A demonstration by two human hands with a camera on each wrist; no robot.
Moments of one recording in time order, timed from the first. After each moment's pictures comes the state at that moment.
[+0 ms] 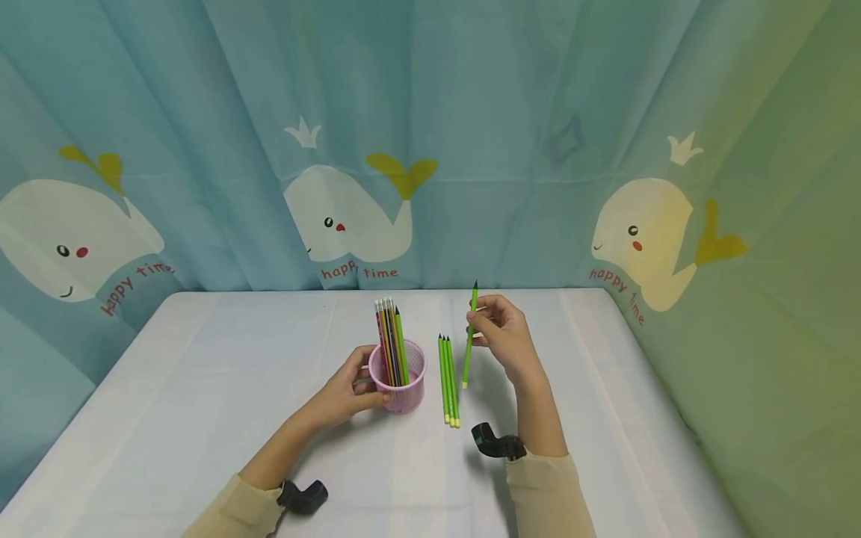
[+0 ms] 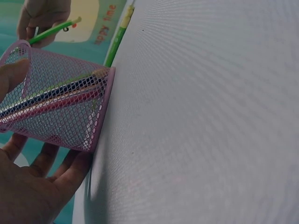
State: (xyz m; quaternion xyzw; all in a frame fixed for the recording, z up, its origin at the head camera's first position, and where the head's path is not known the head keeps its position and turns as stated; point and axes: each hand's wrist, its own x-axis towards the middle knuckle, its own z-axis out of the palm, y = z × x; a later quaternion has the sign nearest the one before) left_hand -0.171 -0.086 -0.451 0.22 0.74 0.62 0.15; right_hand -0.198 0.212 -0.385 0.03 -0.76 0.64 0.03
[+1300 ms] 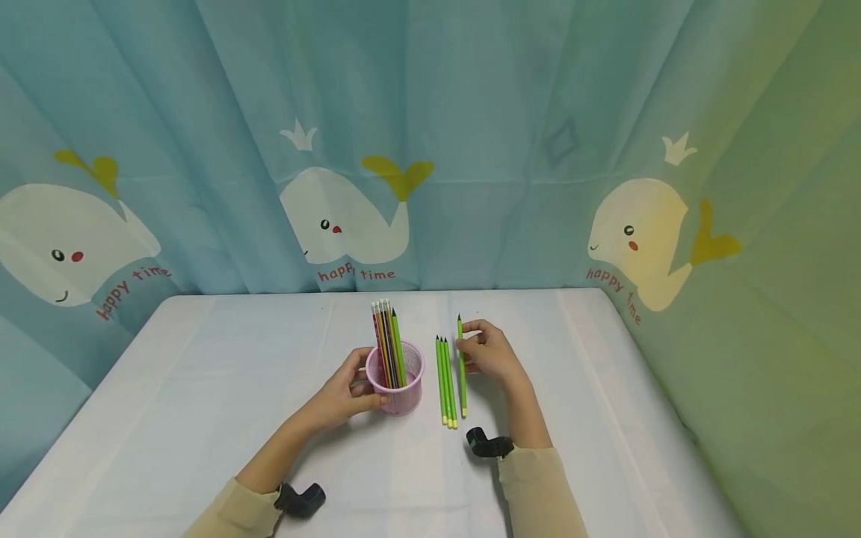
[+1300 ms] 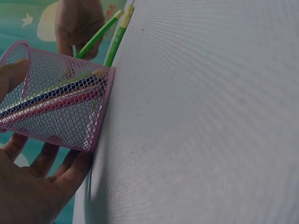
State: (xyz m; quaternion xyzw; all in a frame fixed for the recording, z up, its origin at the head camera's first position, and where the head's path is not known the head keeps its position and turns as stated) left_hand -0.170 -0.086 -0.450 0.22 0.74 0.62 0.16; right_hand -0.215 0.211 -0.435 -0.04 -0.80 0.59 -0.09
